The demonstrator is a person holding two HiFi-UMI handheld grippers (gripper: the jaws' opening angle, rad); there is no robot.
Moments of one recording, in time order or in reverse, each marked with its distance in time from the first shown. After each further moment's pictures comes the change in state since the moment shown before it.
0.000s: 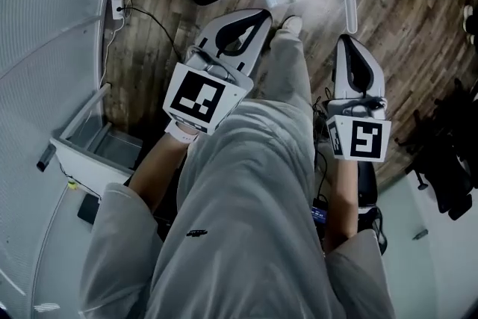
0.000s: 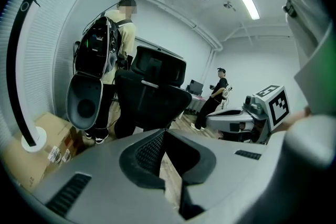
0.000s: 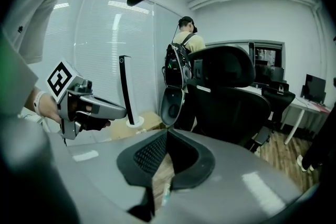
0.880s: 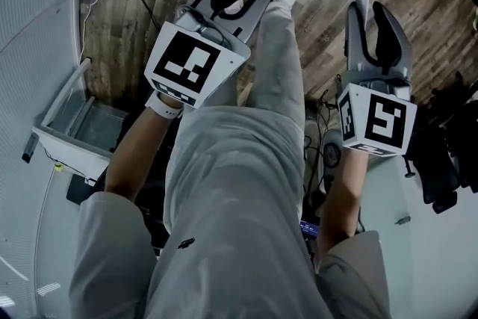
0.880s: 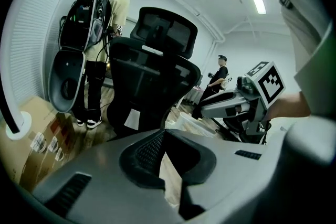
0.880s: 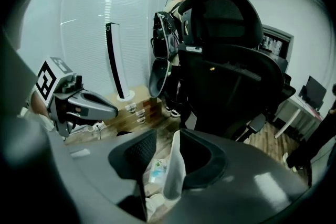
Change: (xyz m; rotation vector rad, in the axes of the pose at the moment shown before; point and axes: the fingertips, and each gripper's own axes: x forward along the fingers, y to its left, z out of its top) left arm 0.105 0.030 -0.080 -0.015 0.105 -0.041; right arm 0.076 -0.074 -0.078 -0.044 0.264 -0.049
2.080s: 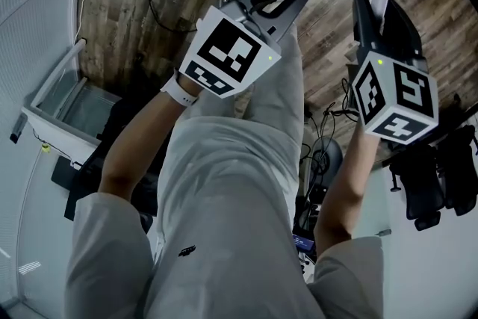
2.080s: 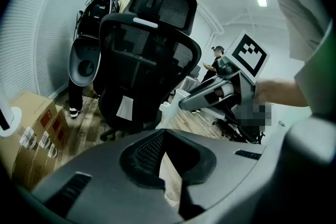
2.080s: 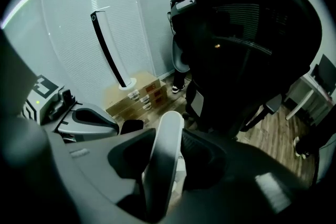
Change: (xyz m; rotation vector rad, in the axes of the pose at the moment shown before) left arm 0.070 -0.013 -0.051 0.015 0.087 -0.036; right arm 0.073 -0.021 -0.044 0.111 0.214 0.108
